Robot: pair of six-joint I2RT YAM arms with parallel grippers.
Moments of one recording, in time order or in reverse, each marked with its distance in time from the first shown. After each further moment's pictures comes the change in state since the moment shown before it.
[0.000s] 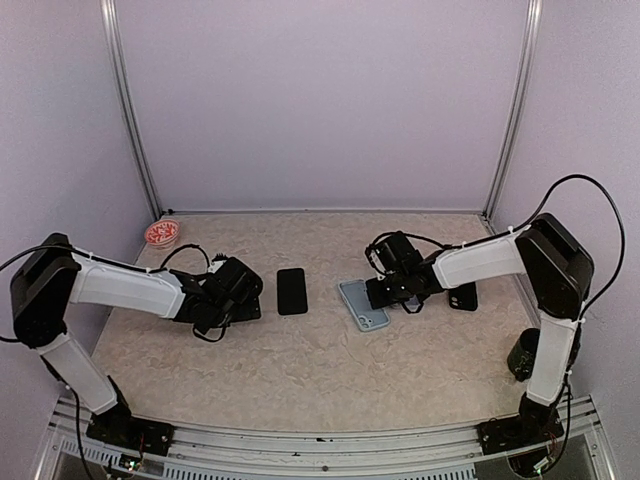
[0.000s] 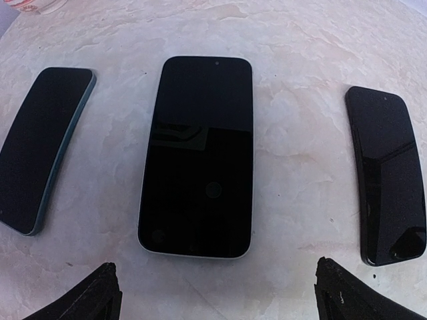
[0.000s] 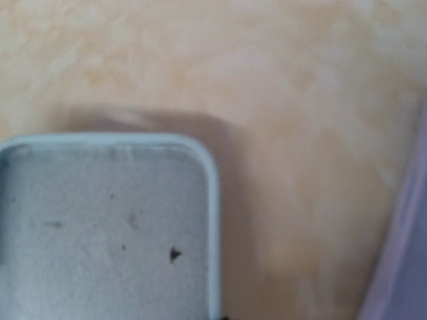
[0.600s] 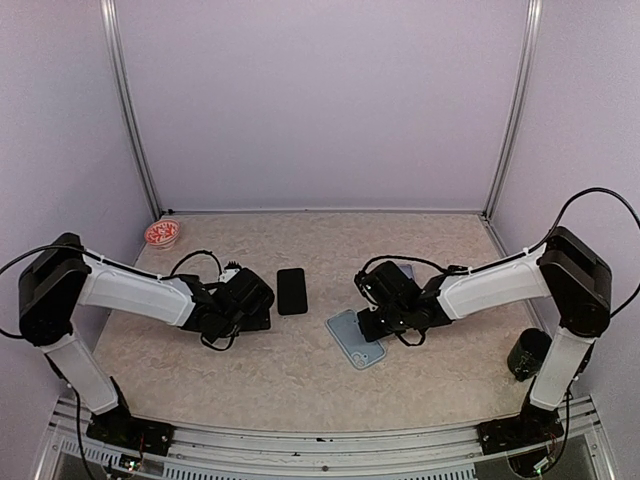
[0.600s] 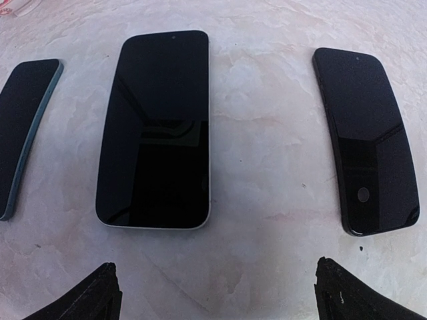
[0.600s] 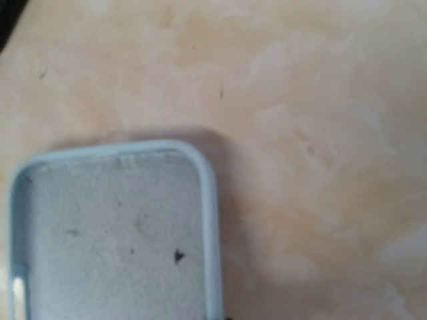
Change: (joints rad) left arm -0.071 0.040 0.002 0.015 -0.003 -0.010; right arm 0.209 -0.173 -0.205 -0.008 0.053 0.129
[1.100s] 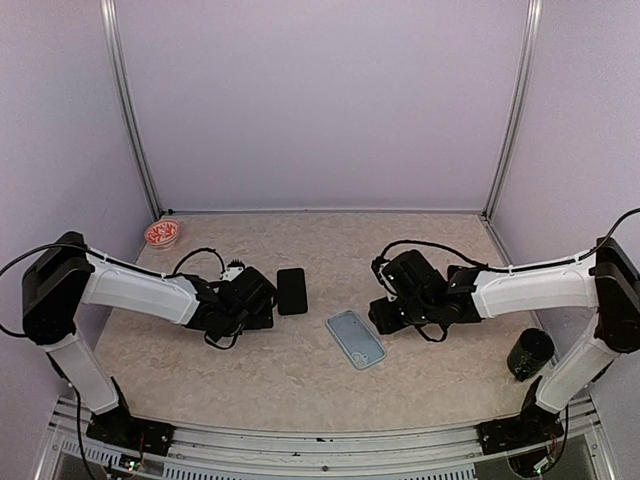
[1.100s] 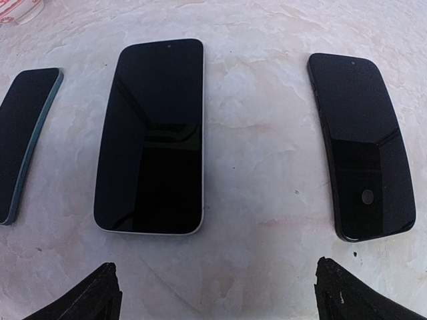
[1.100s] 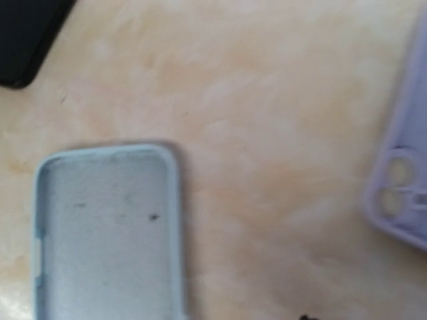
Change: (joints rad) left arm -0.019 0.026 0.036 -0.020 -0.024 0.000; right arm 0.008 -0.208 -0.063 -0.082 0.058 -0.019
